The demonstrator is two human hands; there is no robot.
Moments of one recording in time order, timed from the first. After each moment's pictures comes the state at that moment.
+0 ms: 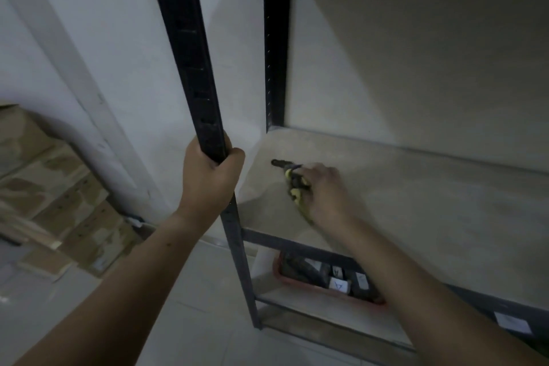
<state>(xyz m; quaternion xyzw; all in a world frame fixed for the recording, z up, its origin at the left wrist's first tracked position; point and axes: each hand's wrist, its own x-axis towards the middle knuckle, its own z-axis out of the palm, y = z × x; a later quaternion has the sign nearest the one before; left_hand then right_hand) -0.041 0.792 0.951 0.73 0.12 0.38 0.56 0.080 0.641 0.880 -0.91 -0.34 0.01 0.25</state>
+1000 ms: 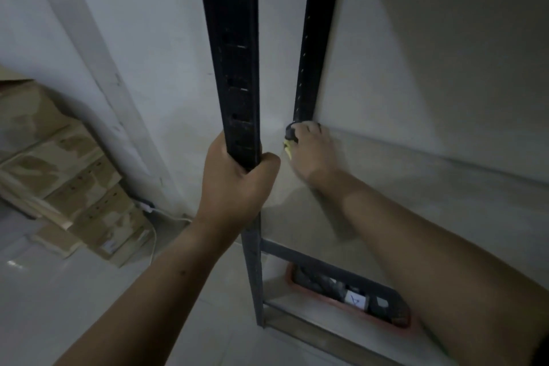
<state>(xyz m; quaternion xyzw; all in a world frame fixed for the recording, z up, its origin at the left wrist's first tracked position) -0.035 0.804 0.939 0.74 0.10 0.40 0.53 0.154 0.759 0.865 -0.92 -0.36 -0.06 0.17</state>
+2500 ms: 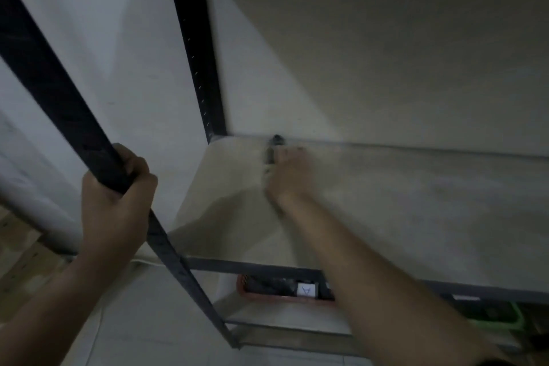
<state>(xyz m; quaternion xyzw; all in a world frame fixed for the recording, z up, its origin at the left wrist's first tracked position) -0.031 0.801 0.936 0.71 0.12 0.39 0.57 0.160 0.643 0.863 -0.95 -0.19 -0.09 0.24</state>
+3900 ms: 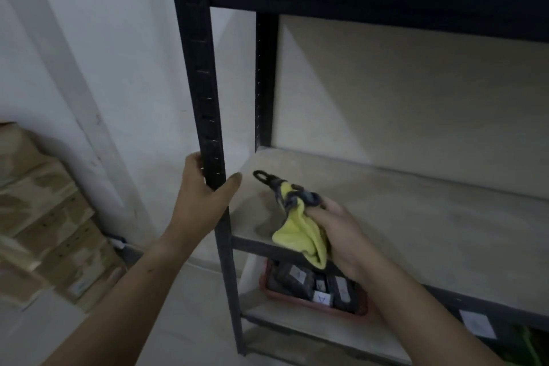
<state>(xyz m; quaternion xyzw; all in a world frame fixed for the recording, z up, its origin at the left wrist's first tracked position) -0.073 0.787 0.948 0.78 0.26 0.26 0.50 0.017 0.578 0.930 -0.65 -0.13 0.29 0.69</state>
